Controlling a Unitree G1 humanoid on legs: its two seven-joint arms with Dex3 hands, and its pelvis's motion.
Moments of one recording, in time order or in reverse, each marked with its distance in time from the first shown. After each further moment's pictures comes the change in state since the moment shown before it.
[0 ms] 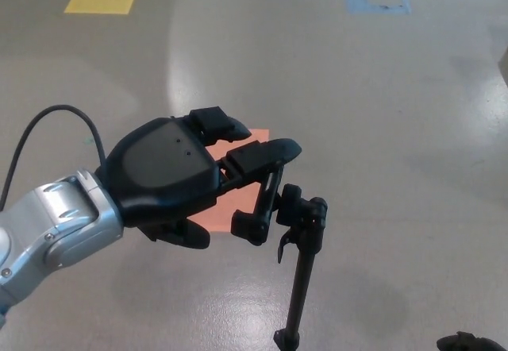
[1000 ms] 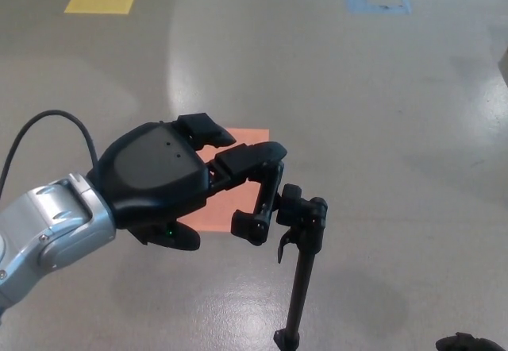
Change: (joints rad) left_arm 0.013 0.000 0.013 0.035 0.011 0.000 -0.016; right_arm 0.000 -0.001 0.008 -0.001 -0.005 0.000 0.002
